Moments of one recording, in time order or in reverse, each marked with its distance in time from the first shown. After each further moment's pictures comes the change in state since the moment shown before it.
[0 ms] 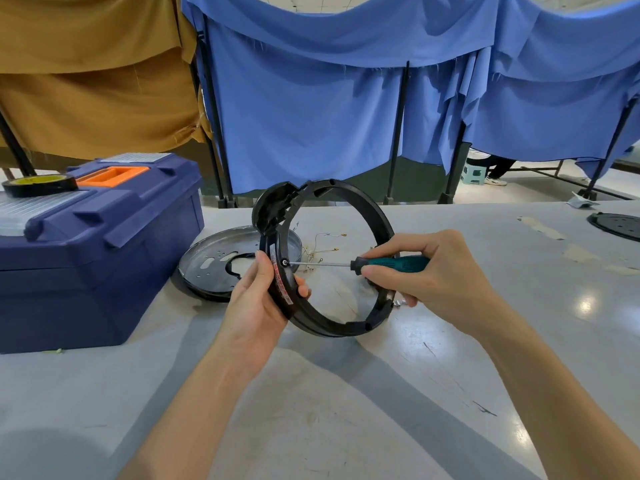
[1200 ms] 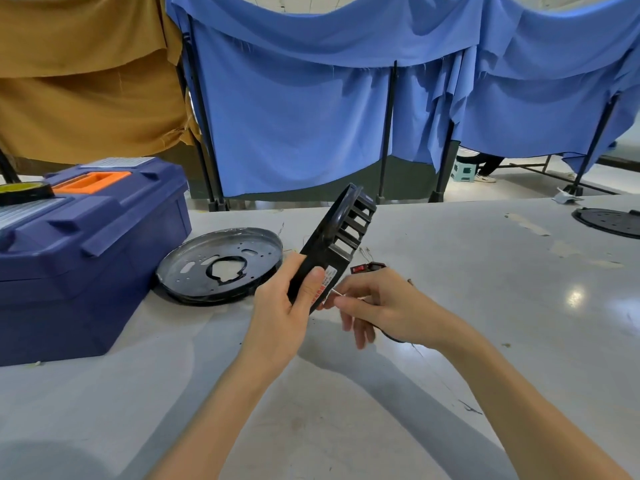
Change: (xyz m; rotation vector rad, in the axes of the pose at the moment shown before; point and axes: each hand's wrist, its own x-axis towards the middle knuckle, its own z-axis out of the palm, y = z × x) left_hand -0.008 -0.013 0.035 0.926 -0.113 0.531; right_hand 0.003 0.044 0.018 -0.041 -0.393 0.068
